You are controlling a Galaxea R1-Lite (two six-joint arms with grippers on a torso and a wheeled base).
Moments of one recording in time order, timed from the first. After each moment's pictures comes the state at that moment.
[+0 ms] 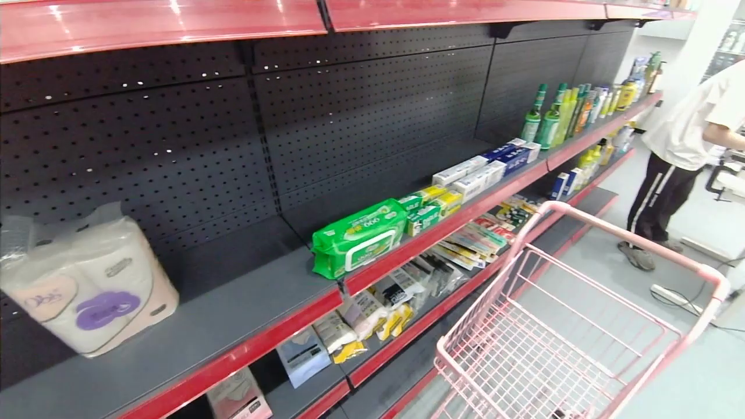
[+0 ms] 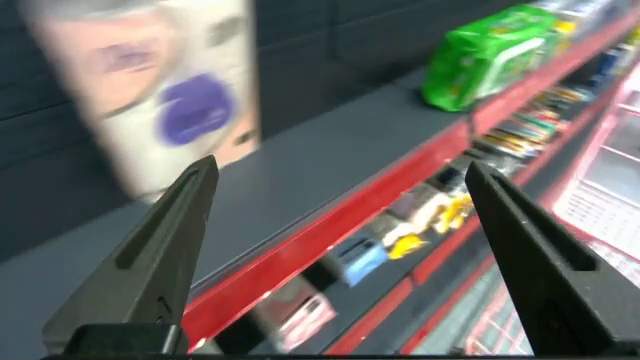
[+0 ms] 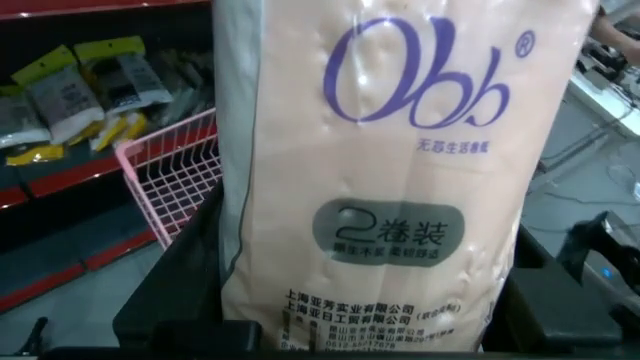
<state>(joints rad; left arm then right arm) 0.00 0.00 0.00 0.00 -0.05 0.00 0.07 0.32 -0.57 0.44 -0.20 -0.31</state>
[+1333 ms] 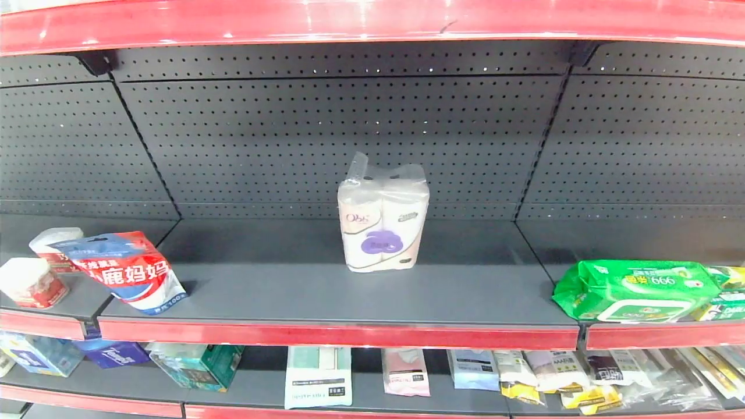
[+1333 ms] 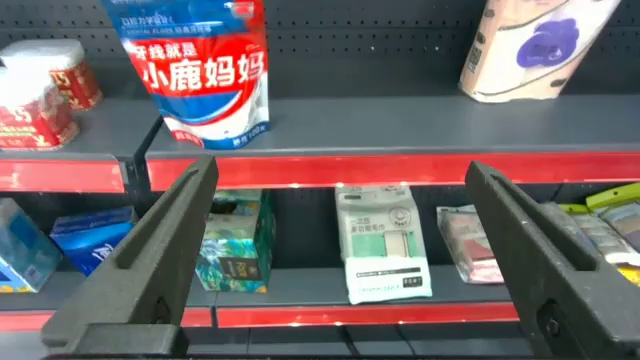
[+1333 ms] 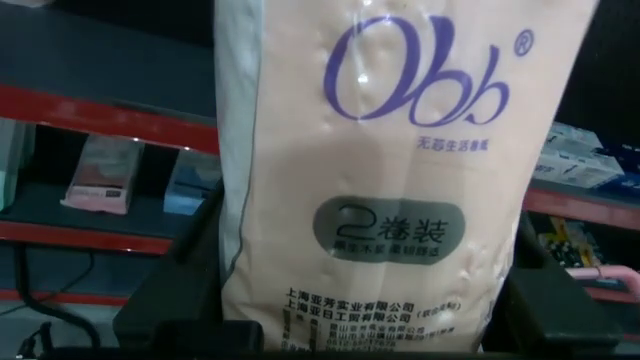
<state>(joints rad) 0.00 0.00 0.00 0.00 -0.05 0.00 0.07 0.33 -0.55 0.41 -0.21 -0.31</state>
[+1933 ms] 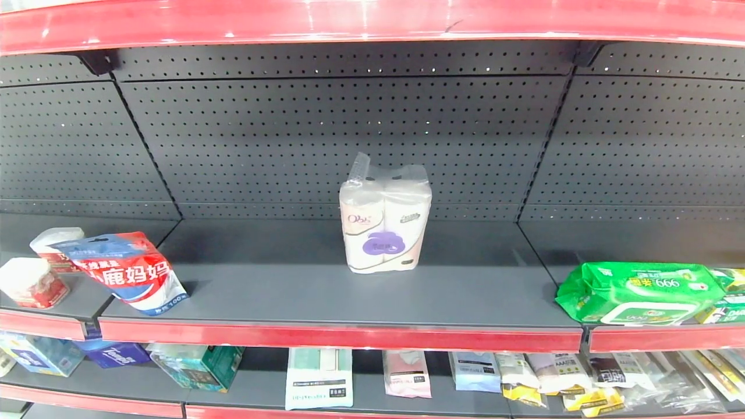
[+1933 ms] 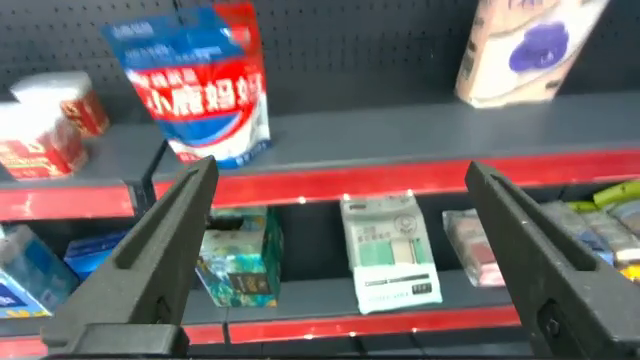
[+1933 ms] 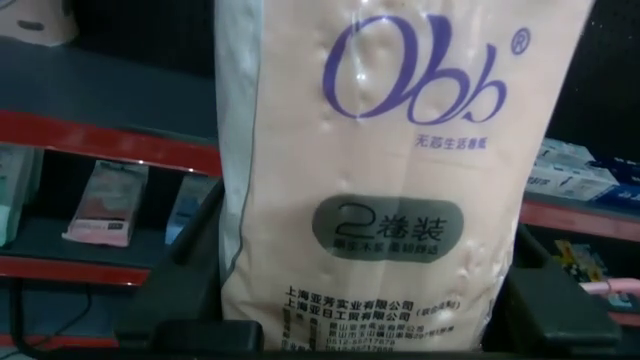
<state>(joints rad) 0.00 0.02 -0.06 0.00 -0.07 0.04 0.07 0.14 -0.49 0.42 -0.21 -0.30</state>
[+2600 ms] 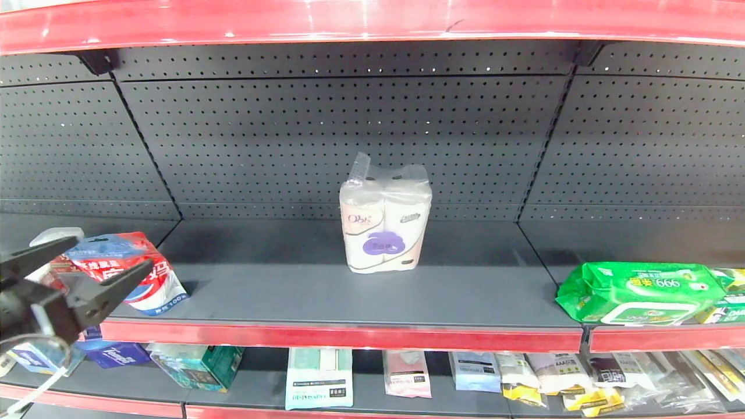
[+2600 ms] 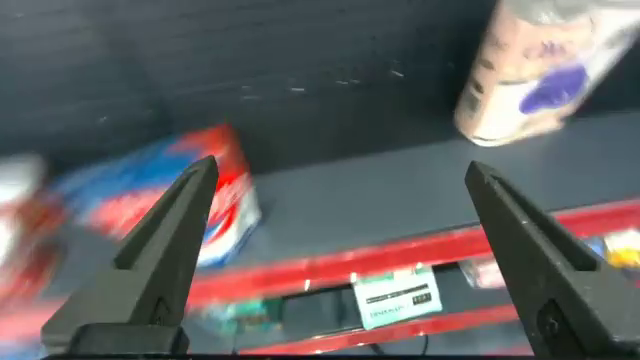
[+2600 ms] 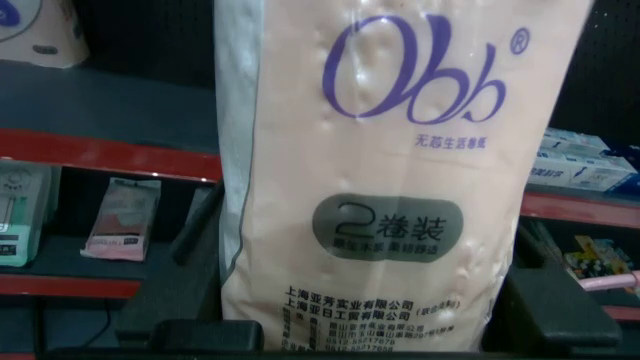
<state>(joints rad) 0.01 1.06 -0.42 -0.45 -0.23 0.15 0.07 0.10 -0.47 0.42 -0.21 -0.25</state>
